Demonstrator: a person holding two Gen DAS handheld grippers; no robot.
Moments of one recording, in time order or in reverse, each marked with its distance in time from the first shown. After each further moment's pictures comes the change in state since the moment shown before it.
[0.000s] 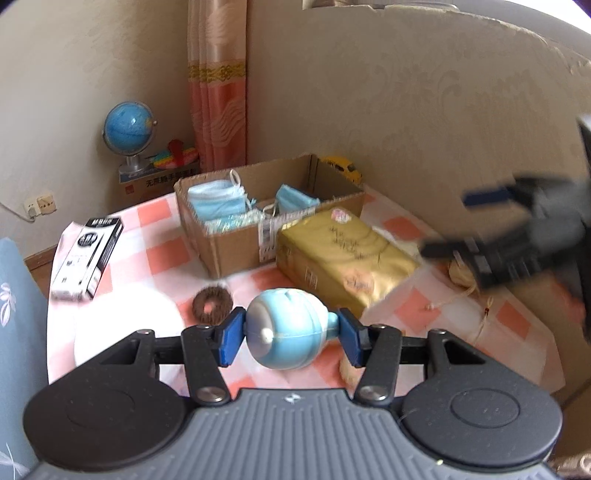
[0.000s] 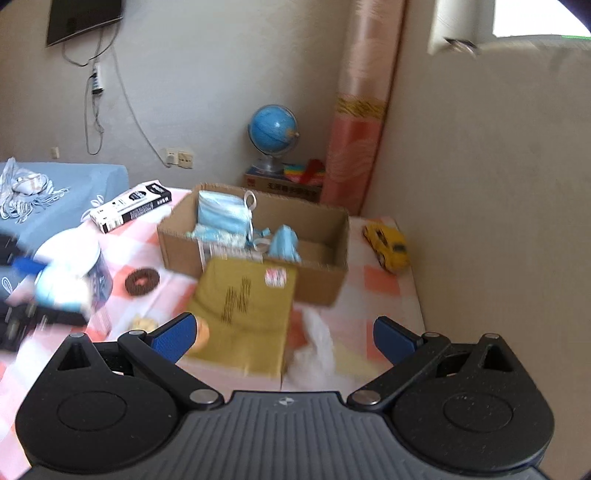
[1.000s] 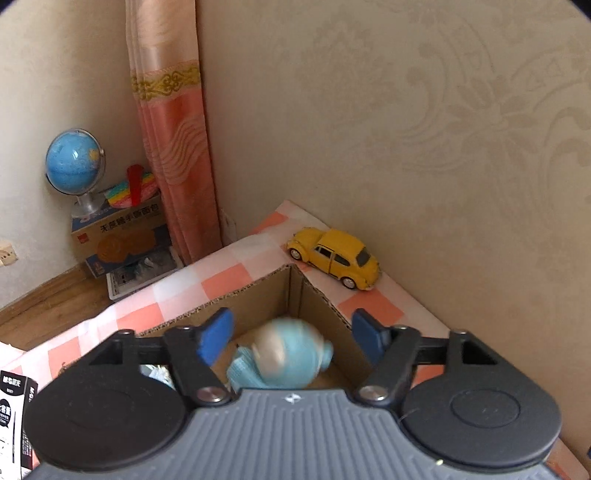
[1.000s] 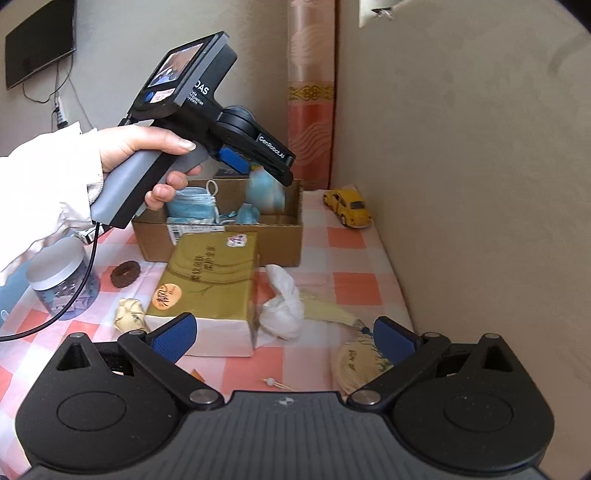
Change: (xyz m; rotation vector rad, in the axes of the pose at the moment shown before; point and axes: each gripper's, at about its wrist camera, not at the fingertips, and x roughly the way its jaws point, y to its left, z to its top) left arm 0.191 -0.032 0.168 0.062 0.039 -0.002; right arm -0.023 -0.032 -0.037 0.161 -0.003 -0.031
